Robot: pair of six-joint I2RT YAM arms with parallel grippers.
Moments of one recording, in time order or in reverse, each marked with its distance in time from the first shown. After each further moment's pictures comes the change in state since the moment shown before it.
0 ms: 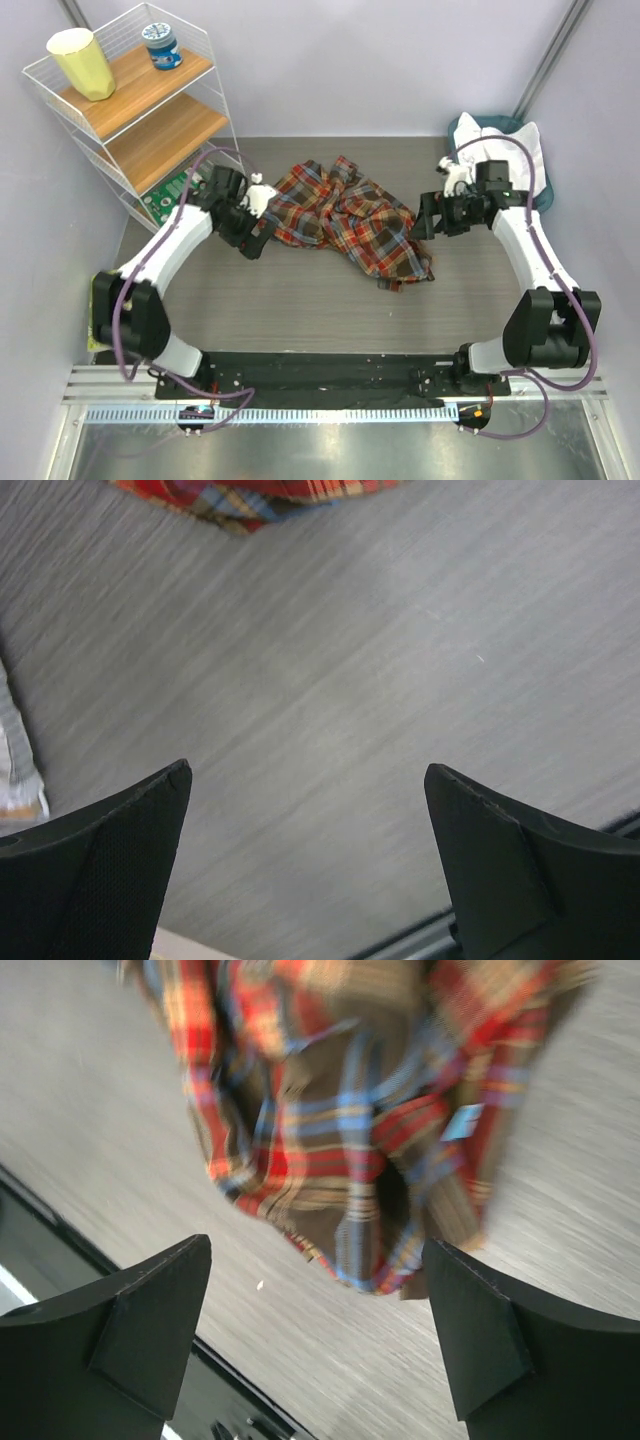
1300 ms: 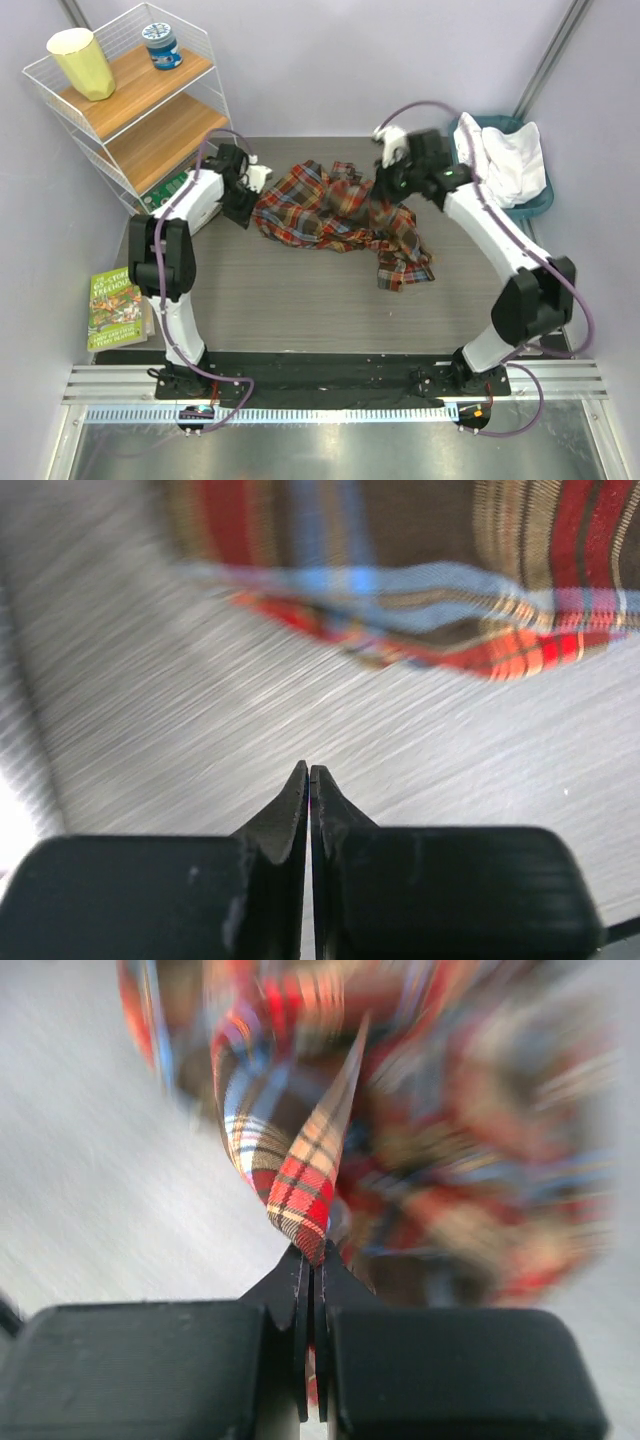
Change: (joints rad) left arm 0.074 0.481 0.328 0.005 0.000 -0.054; right arm 0.452 0.213 0.211 0.211 0.286 0.080
